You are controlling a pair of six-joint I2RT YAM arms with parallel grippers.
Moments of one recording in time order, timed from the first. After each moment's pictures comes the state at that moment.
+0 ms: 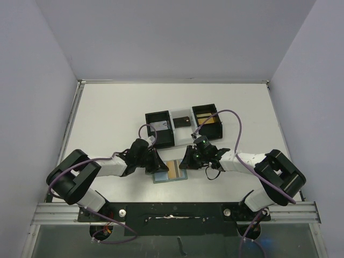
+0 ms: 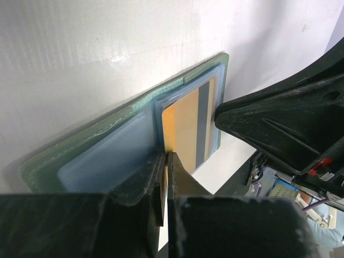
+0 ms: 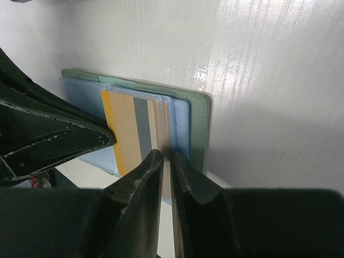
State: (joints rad) left arm -0.67 1.53 0.46 0.30 0.38 -1.02; right arm 0.72 1.48 0.59 0.02 -0.24 0.81
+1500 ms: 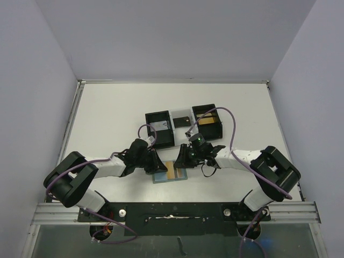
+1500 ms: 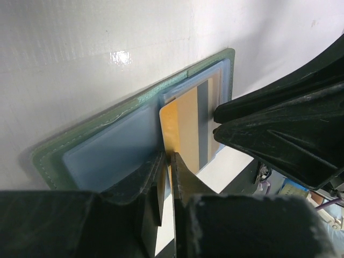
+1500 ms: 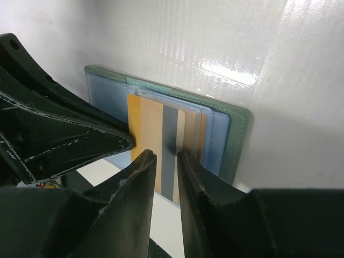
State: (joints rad) left arm -0.67 1.49 0.45 0.25 0.36 -0.98; right arm 0.74 1.55 0.67 0.02 -0.28 0.80
